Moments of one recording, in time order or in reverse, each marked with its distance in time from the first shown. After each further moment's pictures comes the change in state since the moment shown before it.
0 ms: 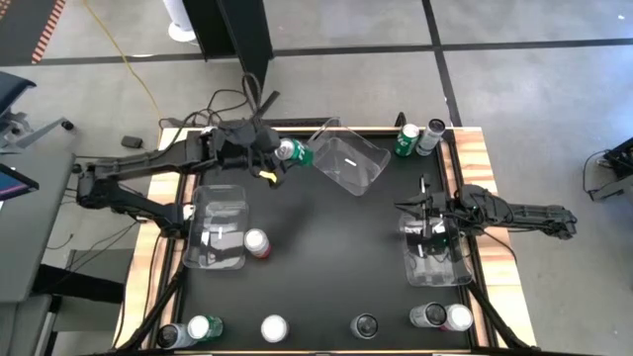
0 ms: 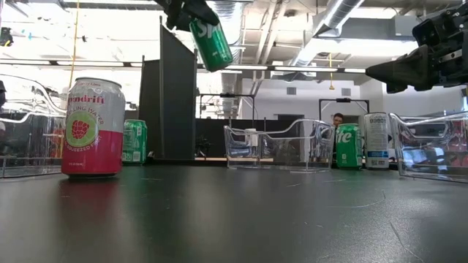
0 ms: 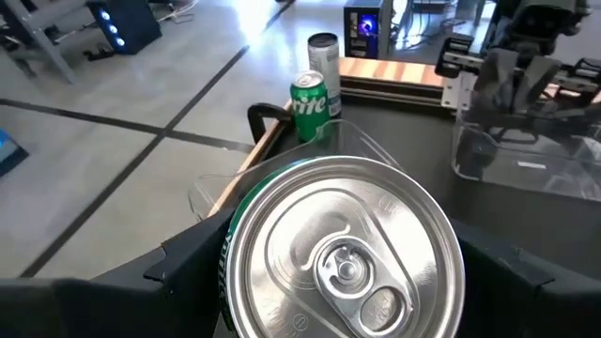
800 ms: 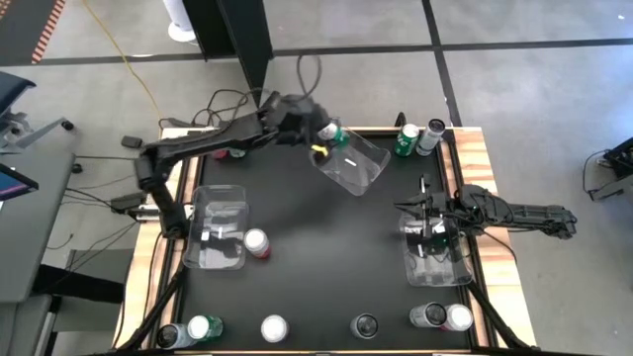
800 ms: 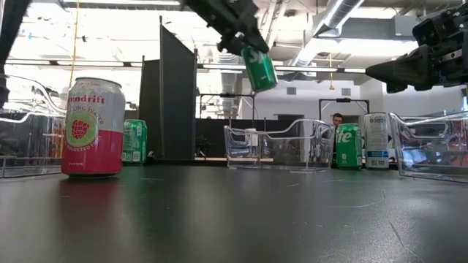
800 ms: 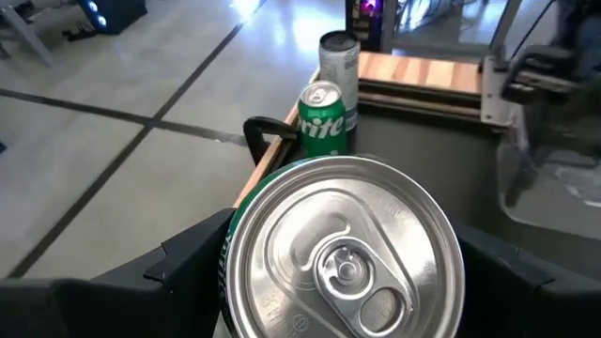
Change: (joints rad) left arm 0.131 0.523 0.487 -0.037 0.118 0.054; right arm 0.000 0.000 0.000 0.003 0.000 0.000
